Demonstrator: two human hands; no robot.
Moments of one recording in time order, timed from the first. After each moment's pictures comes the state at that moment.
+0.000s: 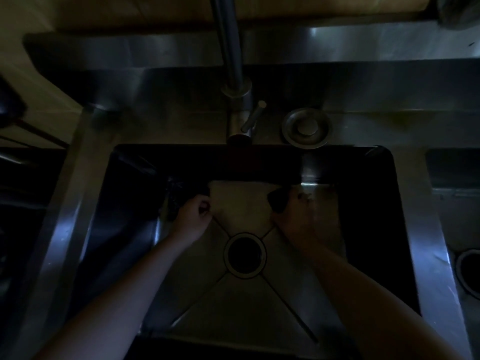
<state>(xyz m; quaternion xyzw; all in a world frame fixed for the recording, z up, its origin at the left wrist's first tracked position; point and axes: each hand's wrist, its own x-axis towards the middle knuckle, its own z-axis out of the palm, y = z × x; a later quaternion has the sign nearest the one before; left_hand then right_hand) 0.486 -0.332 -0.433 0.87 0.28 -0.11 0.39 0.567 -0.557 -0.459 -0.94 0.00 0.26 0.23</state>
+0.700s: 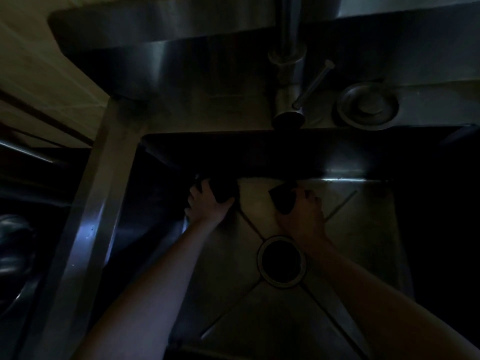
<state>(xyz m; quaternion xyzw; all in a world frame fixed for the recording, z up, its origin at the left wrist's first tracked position) 0.506 -0.283 -0.478 0.88 0.40 -0.15 0.19 0.545 -0.486 -0.496 -0.93 -0.02 0.21 0.29</state>
